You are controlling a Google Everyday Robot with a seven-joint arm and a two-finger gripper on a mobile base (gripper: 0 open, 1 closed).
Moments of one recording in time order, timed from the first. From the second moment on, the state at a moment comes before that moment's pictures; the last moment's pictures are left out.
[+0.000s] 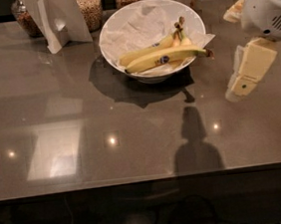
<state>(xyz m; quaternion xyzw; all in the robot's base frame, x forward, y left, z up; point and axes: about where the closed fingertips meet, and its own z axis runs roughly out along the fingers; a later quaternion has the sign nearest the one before) 0.479 -0.191 0.982 -0.60 0.77 -0.01 0.23</state>
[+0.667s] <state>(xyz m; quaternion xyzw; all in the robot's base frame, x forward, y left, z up) 0.539 -0.157 0.990 -0.58 0.75 0.01 0.31</state>
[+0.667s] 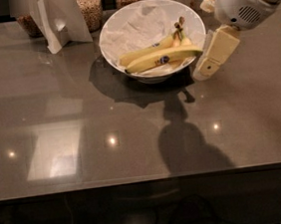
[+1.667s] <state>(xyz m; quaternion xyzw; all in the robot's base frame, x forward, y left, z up) 0.616 -0.138 0.974 -0.58 0.74 0.01 0.34</state>
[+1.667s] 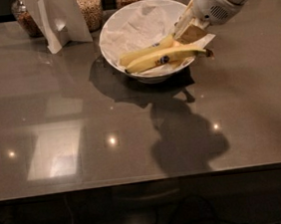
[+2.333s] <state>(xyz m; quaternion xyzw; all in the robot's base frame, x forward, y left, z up) 0.642 -0.134 0.956 -0.59 0.74 0.02 0.33</state>
